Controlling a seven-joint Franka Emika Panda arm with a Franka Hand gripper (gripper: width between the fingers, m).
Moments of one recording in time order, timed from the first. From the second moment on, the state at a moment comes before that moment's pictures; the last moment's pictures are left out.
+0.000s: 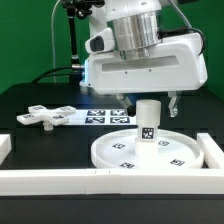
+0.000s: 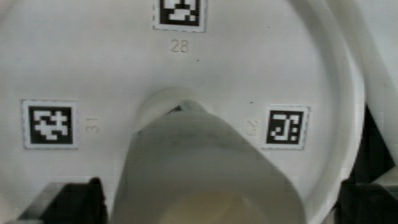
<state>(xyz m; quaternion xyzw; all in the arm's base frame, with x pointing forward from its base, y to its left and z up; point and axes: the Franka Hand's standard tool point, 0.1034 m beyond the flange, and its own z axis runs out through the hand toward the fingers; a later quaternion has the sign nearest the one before) 0.561 0.044 0.077 -0.97 0.24 0.00 0.08</state>
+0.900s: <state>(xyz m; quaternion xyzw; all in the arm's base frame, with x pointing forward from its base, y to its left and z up) 0.565 0.041 0.081 -0.98 -0.21 -0.04 0.05</state>
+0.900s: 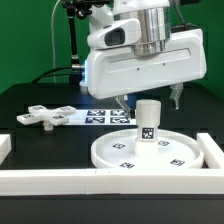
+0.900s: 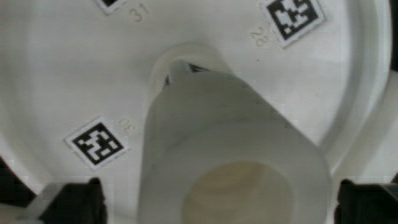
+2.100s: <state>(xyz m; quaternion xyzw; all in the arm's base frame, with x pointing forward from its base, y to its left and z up) 0.562 0.042 0.078 -0.73 -0.68 -0.03 -0.03</state>
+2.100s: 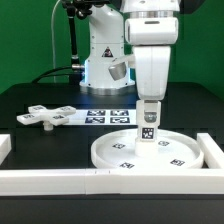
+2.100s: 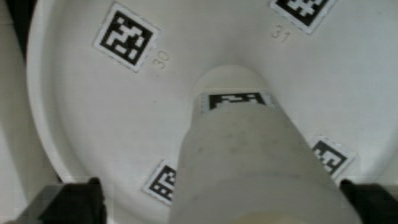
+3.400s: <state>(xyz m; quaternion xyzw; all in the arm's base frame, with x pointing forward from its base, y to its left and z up) 0.560 0.036 0.071 -0.63 -0.78 0.00 -0.04</state>
